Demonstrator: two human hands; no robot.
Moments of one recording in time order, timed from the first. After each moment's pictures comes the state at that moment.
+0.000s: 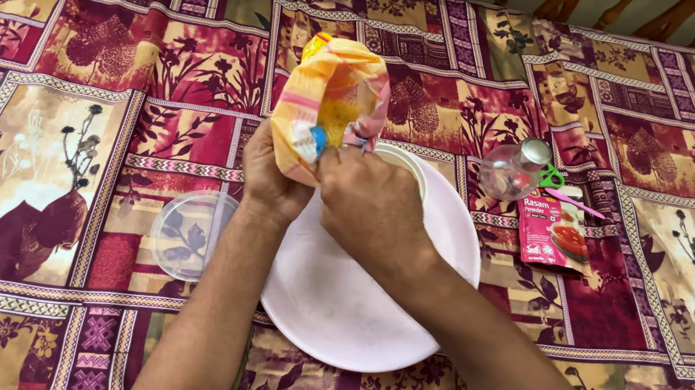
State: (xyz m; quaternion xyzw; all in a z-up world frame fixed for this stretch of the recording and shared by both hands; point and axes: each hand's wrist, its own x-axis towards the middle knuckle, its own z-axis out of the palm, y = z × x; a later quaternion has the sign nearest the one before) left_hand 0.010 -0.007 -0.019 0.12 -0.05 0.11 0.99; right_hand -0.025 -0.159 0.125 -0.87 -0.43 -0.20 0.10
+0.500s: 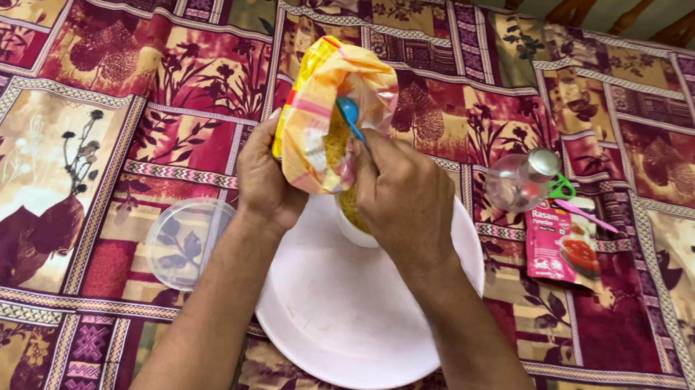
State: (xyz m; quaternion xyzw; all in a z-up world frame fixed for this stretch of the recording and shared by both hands) left_hand 0.002 -0.012 0.012 0.19 -0.01 0.14 0.97; right_hand 0.000 -0.178 0.125 -0.86 -0.34 -0.22 0.31
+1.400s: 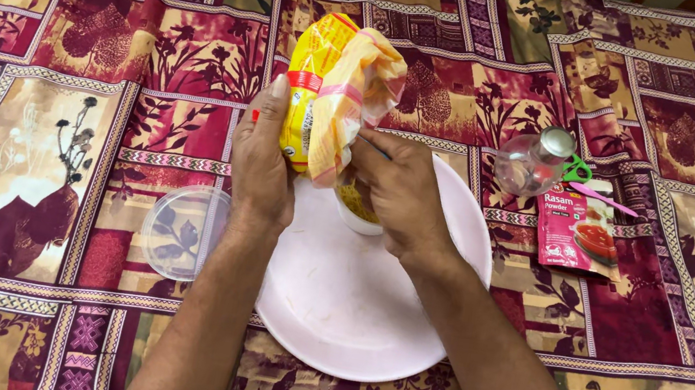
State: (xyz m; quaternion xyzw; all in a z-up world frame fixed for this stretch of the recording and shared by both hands) left_hand -0.023 -0.031 0.056 0.40 0.04 0.24 0.89; right_hand 0.013 -0.179 0.079 -0.60 -0.14 0.21 0.76
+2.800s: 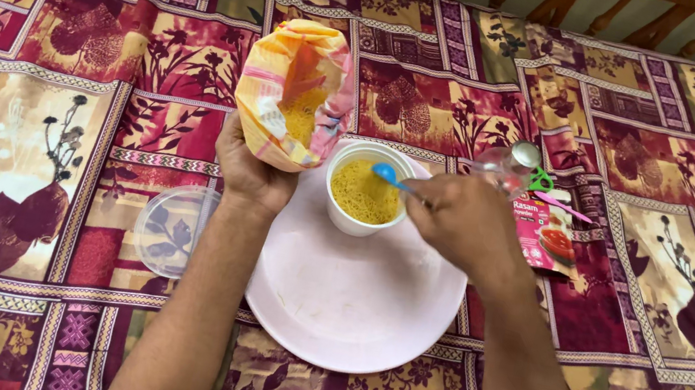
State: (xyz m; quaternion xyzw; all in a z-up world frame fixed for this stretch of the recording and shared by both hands) left_hand 0.004 -0.002 0.000 0.10 -0.03 0.16 0.98; right_hand 0.011 -0.259 0.126 -0.93 -0.33 -0.03 0.16
